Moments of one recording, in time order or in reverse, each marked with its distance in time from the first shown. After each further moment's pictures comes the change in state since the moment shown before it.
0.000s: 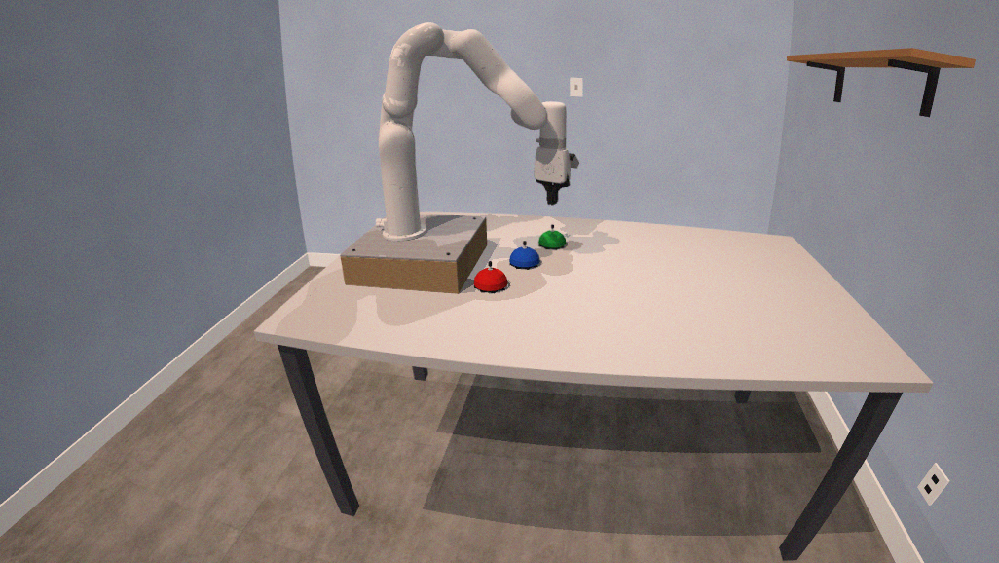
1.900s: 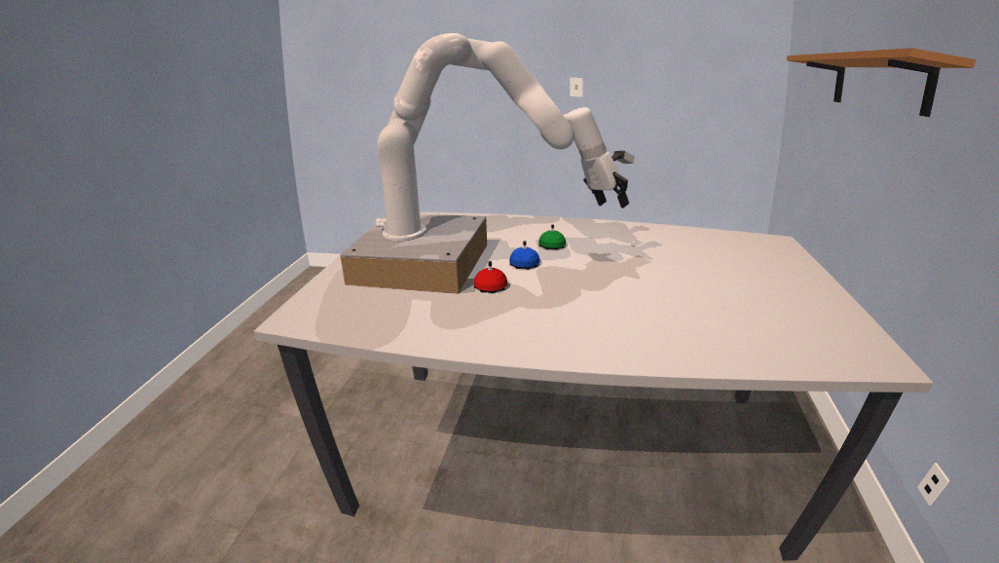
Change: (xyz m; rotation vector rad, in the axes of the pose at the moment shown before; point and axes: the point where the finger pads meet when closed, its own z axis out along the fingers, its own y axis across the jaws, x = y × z) arm 0.038 0.178 -0.008 -0.272 0.312 0.365
